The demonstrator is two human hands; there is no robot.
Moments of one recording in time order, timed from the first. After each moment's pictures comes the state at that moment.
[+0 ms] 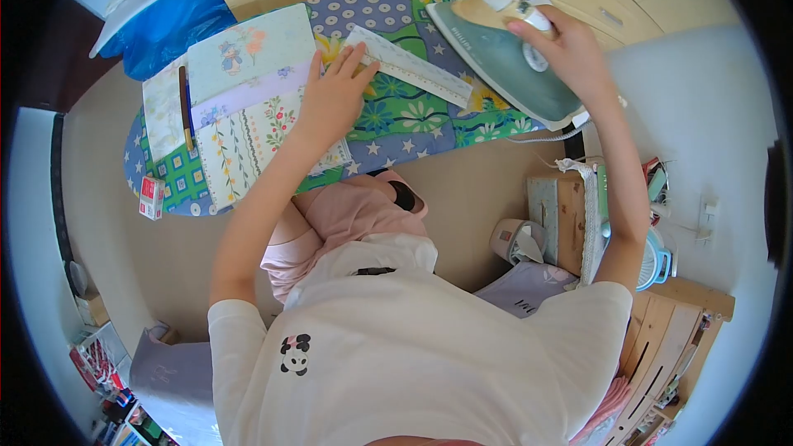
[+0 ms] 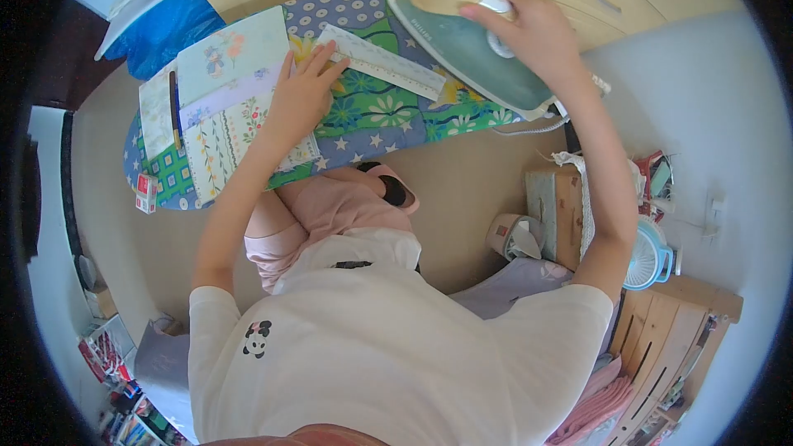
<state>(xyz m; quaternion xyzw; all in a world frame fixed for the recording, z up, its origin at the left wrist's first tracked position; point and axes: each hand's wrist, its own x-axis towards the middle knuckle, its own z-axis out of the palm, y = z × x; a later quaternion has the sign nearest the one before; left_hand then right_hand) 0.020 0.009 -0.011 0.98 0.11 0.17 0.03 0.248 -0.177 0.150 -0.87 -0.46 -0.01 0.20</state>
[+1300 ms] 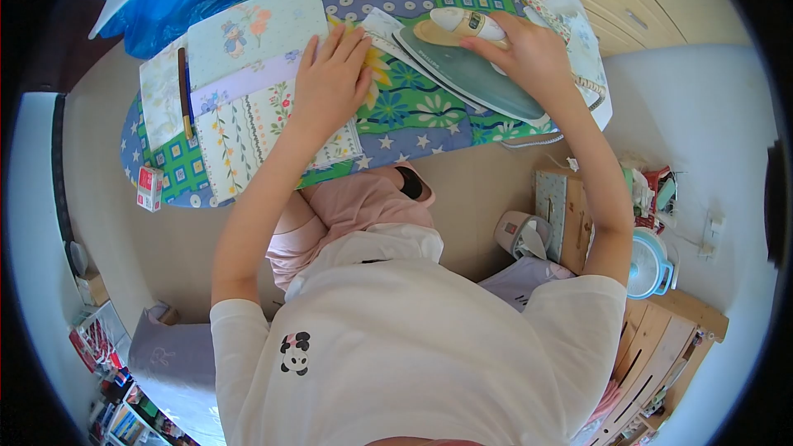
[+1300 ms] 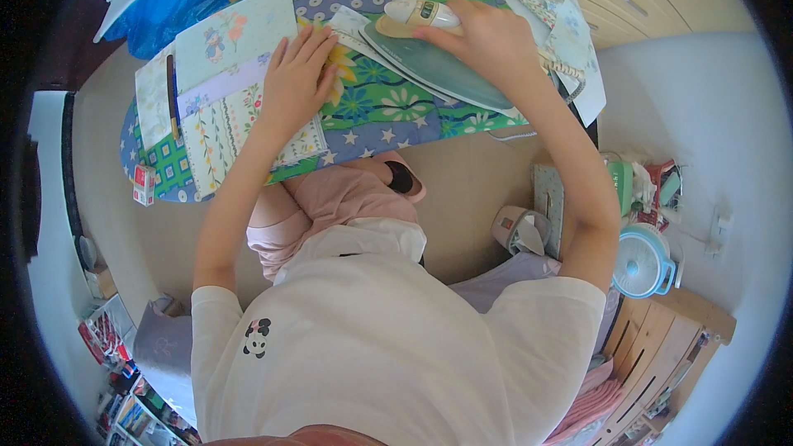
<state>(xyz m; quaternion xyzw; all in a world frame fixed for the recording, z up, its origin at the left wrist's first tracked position) 0.014 0.021 -0.016 0.95 0.16 0.25 0.09 0.221 -0.138 0.087 -0.79 -0.60 -0.12 0.10</state>
